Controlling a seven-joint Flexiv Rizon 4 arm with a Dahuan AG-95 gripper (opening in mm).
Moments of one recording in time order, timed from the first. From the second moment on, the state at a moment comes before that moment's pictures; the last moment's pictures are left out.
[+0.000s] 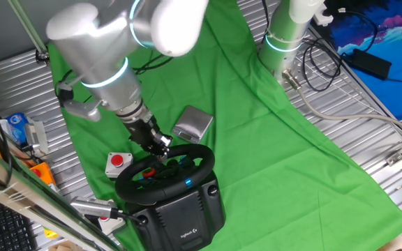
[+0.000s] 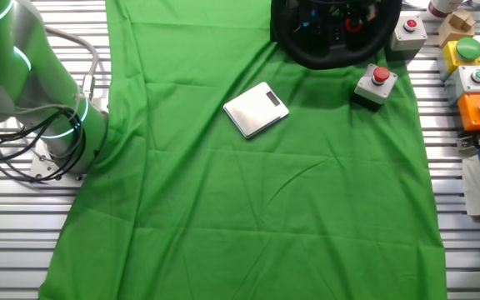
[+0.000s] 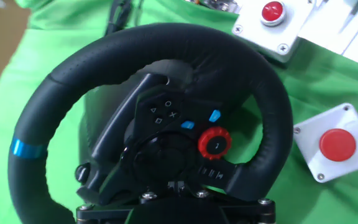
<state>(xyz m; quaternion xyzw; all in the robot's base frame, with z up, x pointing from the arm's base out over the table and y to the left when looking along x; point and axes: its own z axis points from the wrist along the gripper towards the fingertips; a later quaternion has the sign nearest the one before) 0.561 0.220 0.184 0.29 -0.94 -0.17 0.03</state>
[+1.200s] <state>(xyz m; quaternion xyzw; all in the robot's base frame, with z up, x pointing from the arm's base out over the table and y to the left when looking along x) 0.562 0.217 0.184 0.15 -0.98 -0.15 0.04</state>
